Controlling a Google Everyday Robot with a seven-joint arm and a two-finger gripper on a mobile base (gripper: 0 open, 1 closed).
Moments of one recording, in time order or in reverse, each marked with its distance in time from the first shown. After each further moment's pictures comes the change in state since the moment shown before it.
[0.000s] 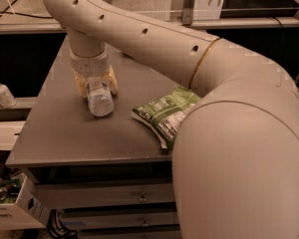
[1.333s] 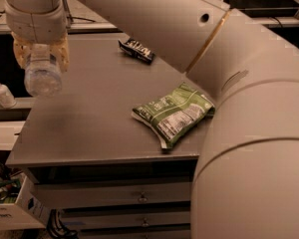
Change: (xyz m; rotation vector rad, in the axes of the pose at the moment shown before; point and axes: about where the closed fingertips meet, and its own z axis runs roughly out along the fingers) arm -0.038 -0.095 -0.138 0.164 0.114 -0.027
